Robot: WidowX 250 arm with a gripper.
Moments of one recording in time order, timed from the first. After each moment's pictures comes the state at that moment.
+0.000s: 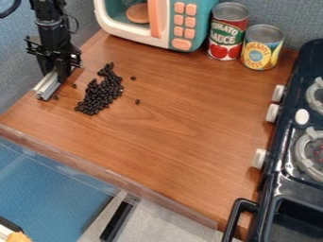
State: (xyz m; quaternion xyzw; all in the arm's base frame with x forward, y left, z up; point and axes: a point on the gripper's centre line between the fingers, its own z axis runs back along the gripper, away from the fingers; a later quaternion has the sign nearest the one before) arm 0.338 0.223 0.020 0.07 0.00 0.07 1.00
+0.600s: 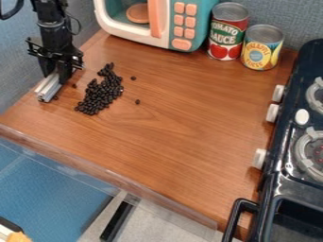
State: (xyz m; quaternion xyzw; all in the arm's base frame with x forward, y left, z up) arm 0.335 0.203 0.015 0.05 0.01 0.06 1.00
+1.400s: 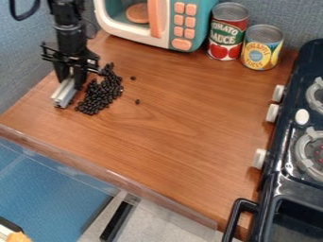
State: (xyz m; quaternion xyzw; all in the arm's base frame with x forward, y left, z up) arm 0.343 0.158 0.014 0.04 0.02 0.06 1.00
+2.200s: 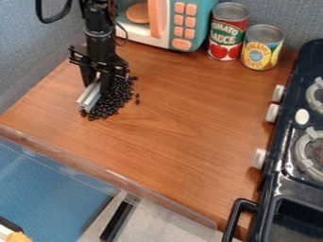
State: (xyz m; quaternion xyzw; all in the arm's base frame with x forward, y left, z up) arm 0.349 0.110 0.013 0.05 0.00 0.04 1.00
